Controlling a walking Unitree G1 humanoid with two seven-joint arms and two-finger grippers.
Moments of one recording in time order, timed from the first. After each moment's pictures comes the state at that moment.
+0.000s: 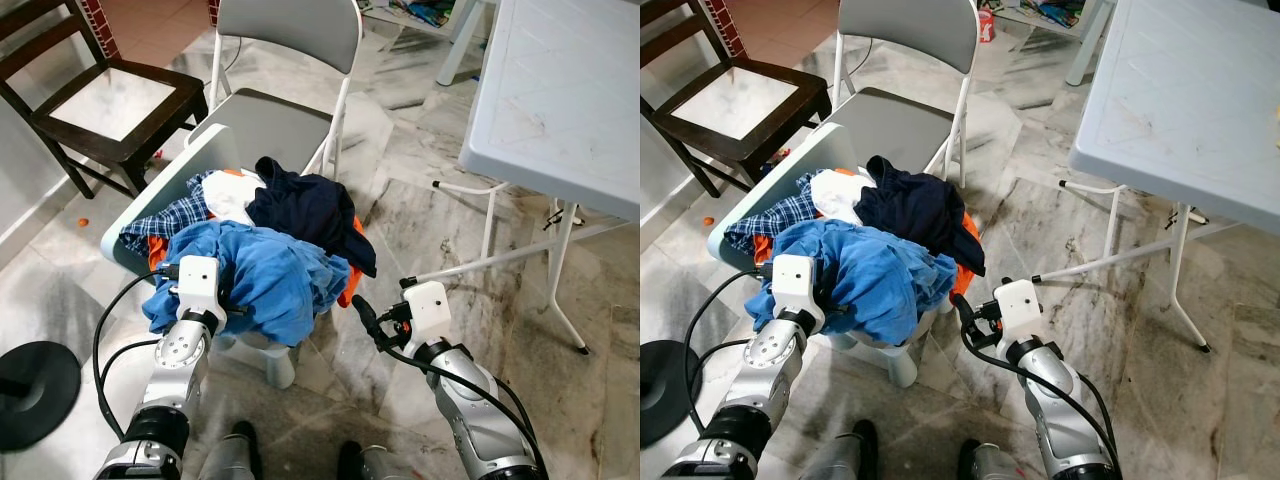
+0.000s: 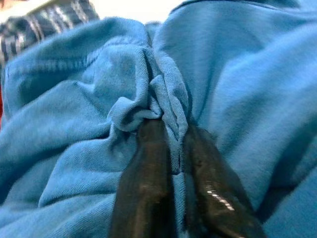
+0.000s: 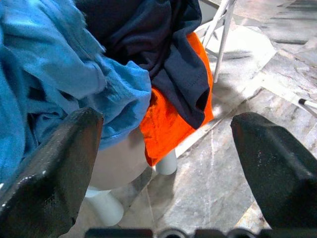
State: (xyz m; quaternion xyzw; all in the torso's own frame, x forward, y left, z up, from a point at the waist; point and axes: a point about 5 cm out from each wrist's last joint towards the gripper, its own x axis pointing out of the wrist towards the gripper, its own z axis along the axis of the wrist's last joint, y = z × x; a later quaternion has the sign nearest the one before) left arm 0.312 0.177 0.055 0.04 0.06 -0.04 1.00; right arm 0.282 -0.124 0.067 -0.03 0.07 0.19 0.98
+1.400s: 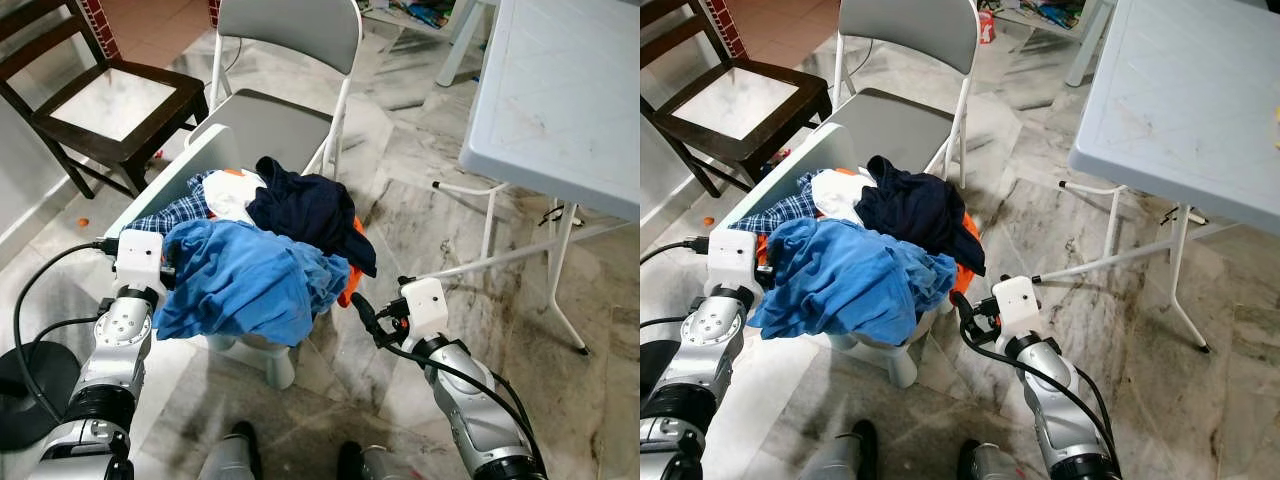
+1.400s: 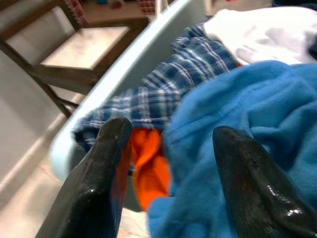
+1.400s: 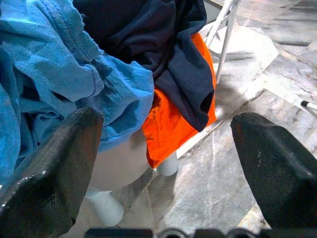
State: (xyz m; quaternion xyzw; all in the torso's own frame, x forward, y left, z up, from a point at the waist) left arm 0.336 0.244 0.093 0.12 0.05 0.03 0.99; right arm 0.286 -0.123 0.065 -0.04 0.07 0.20 0.98
